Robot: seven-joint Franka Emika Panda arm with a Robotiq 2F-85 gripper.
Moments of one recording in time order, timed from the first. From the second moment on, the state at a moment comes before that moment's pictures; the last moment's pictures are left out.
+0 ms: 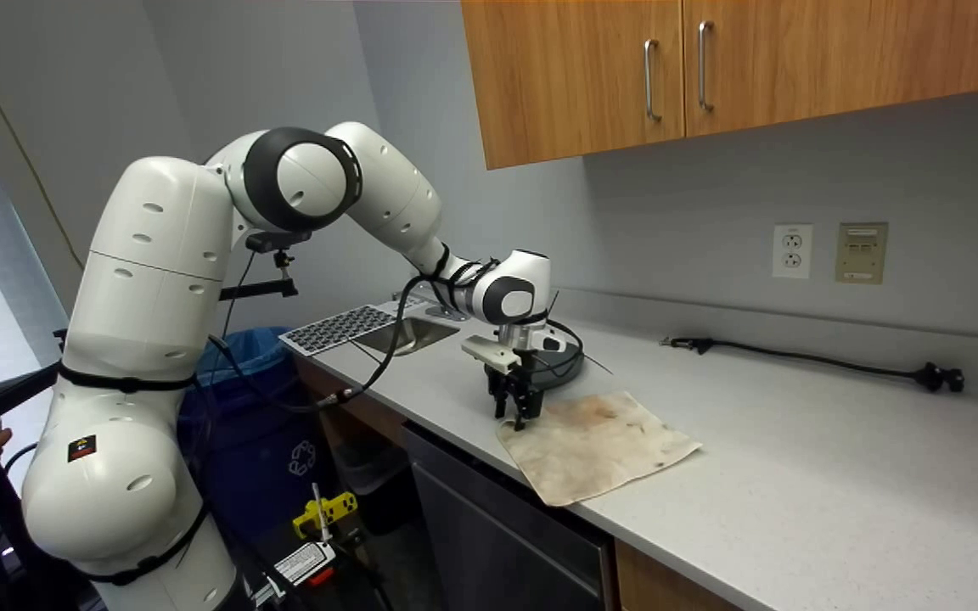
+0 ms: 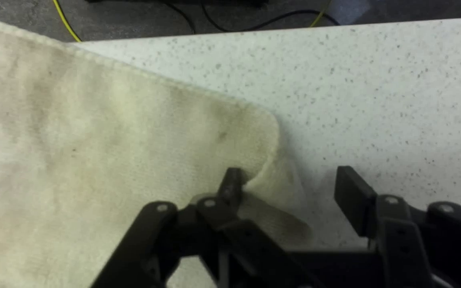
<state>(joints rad) 0.06 0.53 0.11 -1.89 0.09 2.20 0.06</state>
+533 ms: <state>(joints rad) 0.06 0.52 0.09 -1.89 0.09 2.20 0.12</state>
